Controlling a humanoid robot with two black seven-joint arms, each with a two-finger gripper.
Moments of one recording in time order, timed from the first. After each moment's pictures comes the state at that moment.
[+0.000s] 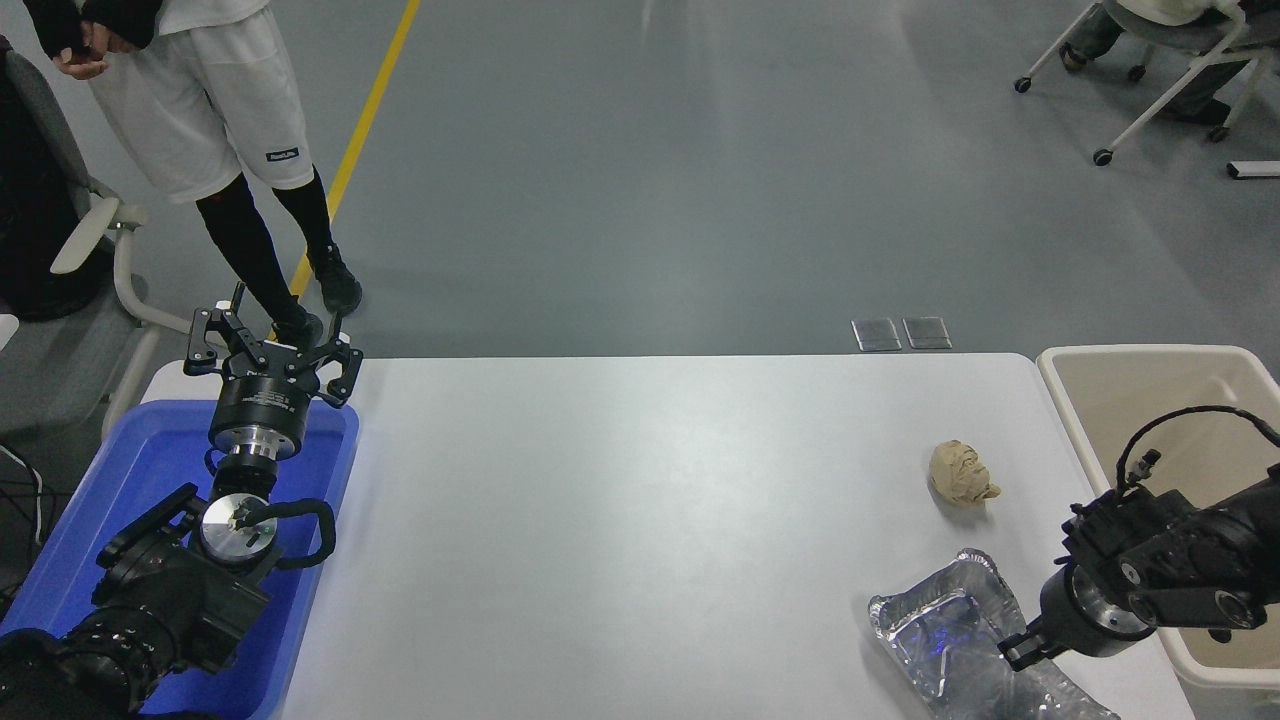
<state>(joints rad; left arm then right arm) -0.66 0.16 -0.93 -0.29 -0.24 -0.66 -0.41 1.24 -0.44 -1.10 1.07 -0.95 0.26 0.17</state>
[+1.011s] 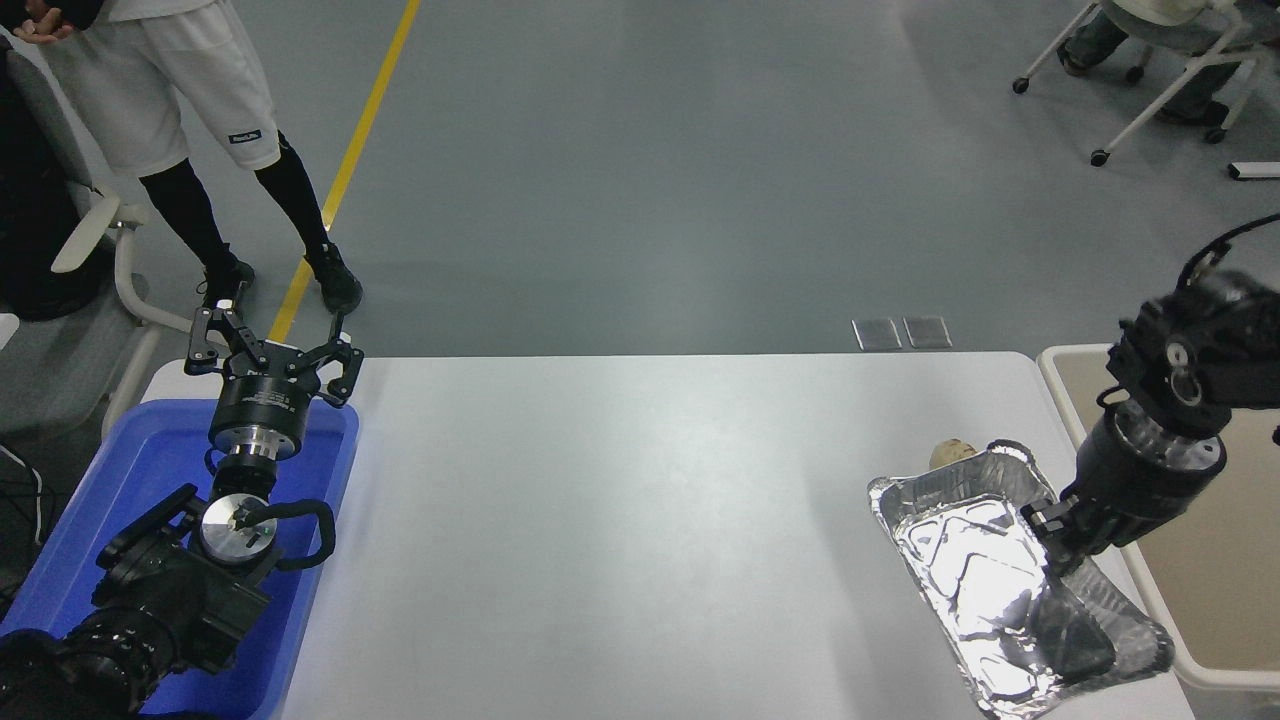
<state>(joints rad) -0.66 0.16 -0.93 -0.29 -0.24 -0.66 -0.40 1.93 -0.48 -1.28 1.36 -0.63 0.73 0.17</state>
